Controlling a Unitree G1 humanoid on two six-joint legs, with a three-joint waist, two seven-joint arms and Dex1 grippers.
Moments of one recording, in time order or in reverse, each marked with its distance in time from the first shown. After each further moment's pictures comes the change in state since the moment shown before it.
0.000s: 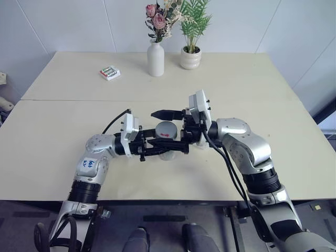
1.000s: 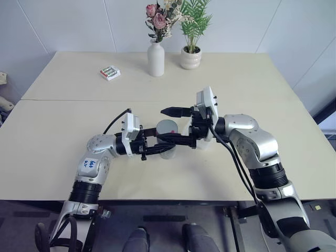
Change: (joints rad) left arm 0.001 -0.009 0.000 -0.001 0.002 0.000 0.022; right arm -0.014 -0.078 -0.029 0.051 0.014 -0.011 0.036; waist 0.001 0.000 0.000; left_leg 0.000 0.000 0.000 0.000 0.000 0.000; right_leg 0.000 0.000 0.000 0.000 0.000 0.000
